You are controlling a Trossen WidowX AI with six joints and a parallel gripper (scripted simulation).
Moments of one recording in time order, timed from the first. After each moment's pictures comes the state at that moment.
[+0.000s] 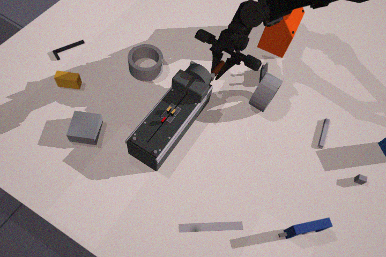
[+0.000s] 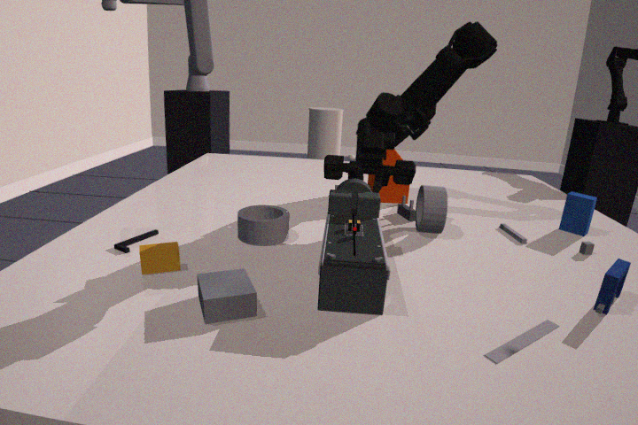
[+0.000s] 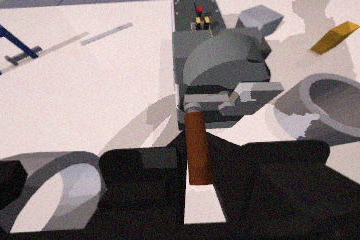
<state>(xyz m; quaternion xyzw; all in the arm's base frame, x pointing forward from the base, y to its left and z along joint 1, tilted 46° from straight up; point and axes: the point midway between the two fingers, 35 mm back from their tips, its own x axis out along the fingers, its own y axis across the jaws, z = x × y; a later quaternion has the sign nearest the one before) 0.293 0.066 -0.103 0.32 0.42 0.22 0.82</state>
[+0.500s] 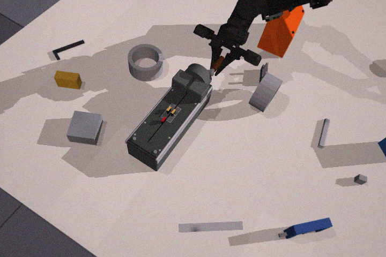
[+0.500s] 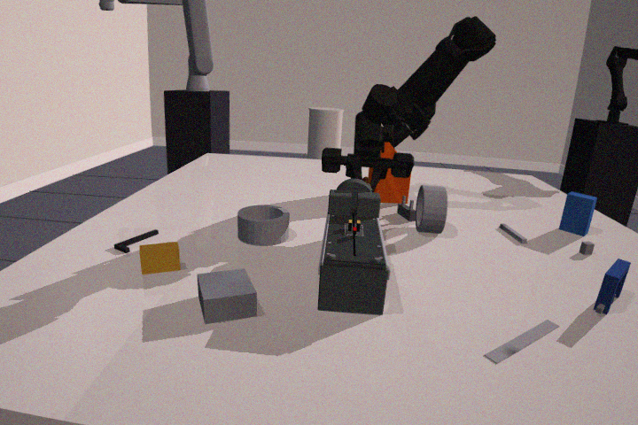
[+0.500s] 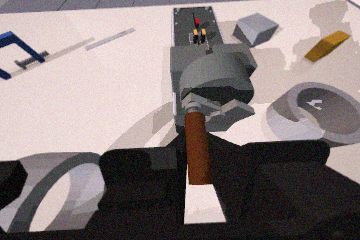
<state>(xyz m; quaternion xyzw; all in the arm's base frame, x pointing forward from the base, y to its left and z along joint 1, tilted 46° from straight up) 0.296 0.052 -0.097 0.32 0.42 0.23 0.82</state>
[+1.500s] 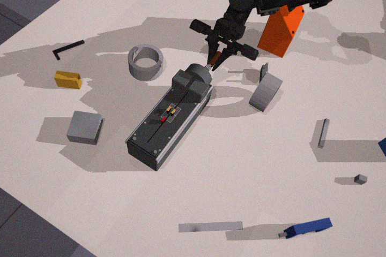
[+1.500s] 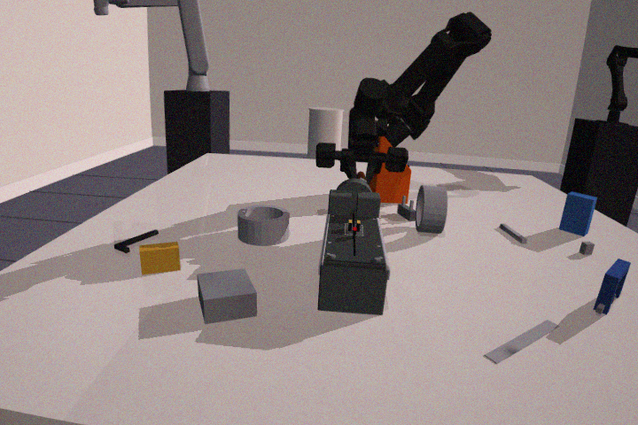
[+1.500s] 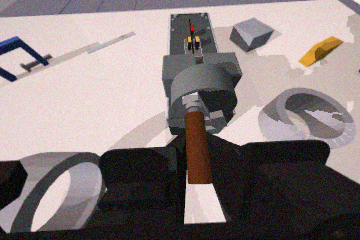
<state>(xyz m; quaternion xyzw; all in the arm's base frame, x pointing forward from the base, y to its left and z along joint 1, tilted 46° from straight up) 0.300 0.036 -0.098 0.32 0.41 0.24 0.82</state>
